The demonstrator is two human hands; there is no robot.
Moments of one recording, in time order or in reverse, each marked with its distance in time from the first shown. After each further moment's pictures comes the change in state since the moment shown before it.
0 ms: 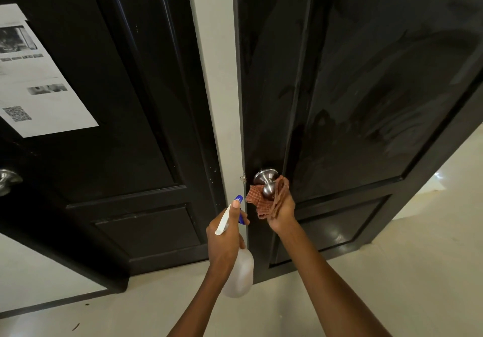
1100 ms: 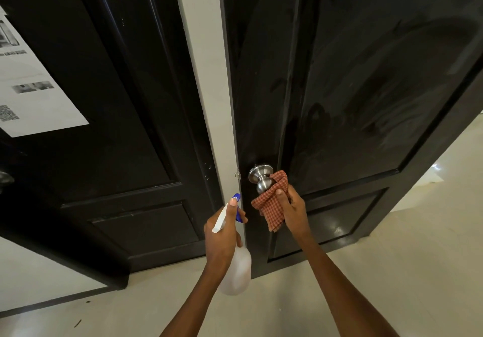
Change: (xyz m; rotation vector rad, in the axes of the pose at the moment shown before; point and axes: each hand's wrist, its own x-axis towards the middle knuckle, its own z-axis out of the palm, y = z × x) left_hand 0.005 -0.005 0.007 0.007 -0.008 -0.107; right_hand 0.009 -0.014 -0.068 -0.848 -0.141 -0.524
